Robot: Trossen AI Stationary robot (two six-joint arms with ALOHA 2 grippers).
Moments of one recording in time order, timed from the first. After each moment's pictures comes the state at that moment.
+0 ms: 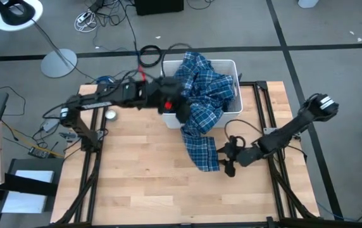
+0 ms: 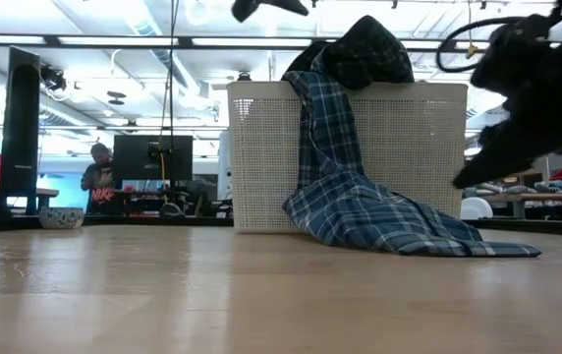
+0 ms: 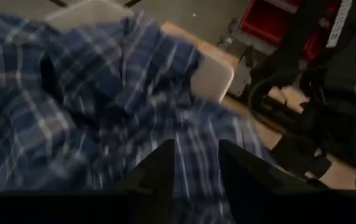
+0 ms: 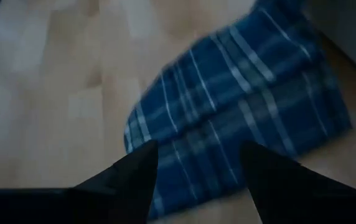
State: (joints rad) left arm 0.10 1.68 1.88 -0.76 -0.22 -0.42; right arm 0.52 1.21 0.37 0.13 0.51 0.62
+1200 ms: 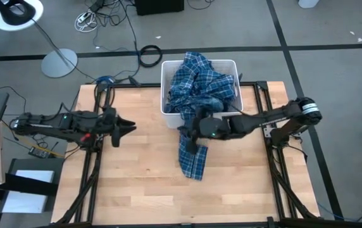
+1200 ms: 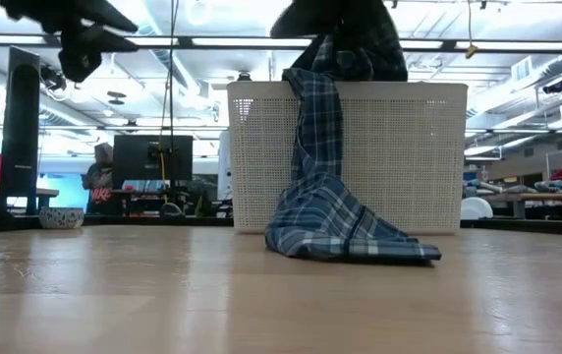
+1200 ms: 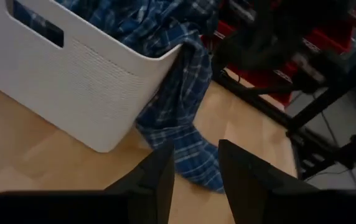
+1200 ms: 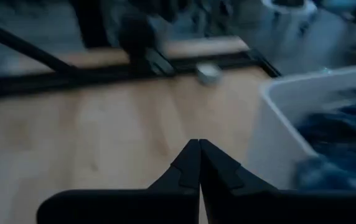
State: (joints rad) left arm -0.12 0.50 0.61 -0.44 -0.29 -0.61; right arm 0.16 1.55 1.21 -0.09 0.41 0.15
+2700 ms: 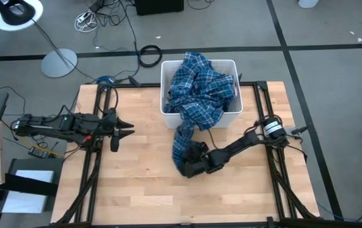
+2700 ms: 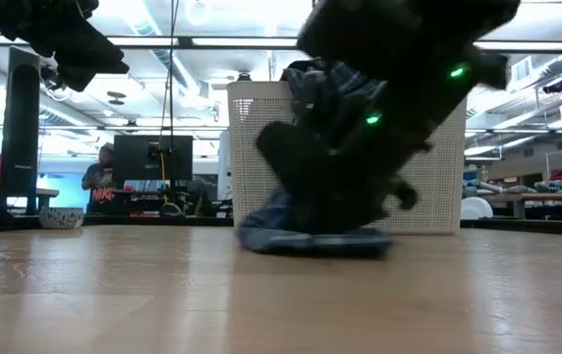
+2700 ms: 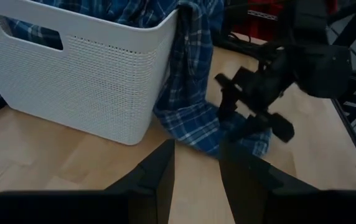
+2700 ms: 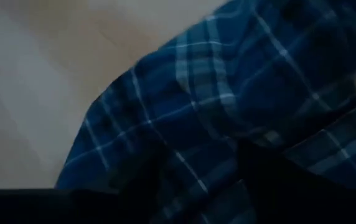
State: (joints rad) left arm -0.12 0.41 0.53 -0.50 -0.27 -0.32; right arm 0.35 2.05 1.18 -0.21 0.65 1.04
